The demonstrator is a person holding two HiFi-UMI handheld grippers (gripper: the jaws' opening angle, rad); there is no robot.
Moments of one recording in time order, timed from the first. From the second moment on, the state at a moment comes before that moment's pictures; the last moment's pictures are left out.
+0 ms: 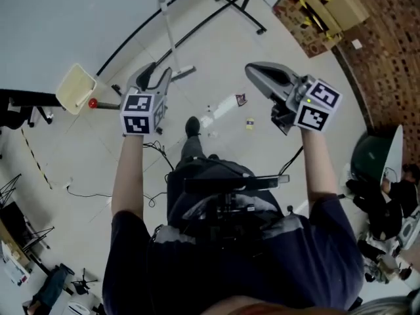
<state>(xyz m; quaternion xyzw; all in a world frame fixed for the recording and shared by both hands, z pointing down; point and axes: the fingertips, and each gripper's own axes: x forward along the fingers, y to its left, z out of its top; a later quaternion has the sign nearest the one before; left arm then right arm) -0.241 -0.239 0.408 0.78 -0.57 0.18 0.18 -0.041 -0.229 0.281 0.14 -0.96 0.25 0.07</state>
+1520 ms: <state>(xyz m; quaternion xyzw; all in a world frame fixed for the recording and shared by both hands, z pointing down) -0.275 -0.482 0.593 0.81 -0.53 0.21 0.15 -0.100 -0.358 0.386 0.22 -0.93 0.26 0.12</state>
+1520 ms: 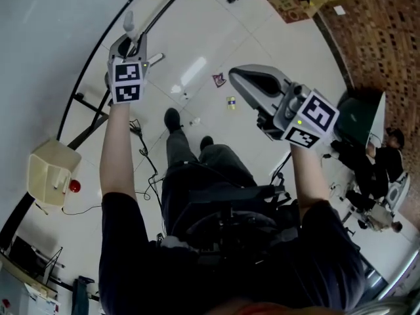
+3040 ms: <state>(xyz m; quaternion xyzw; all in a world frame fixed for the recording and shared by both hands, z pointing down) -0.186 -0.194 0.484 0.68 -0.68 0.23 0.14 -0.215 -0.171 0.334 -0.08 -0.99 0.04 0.12</state>
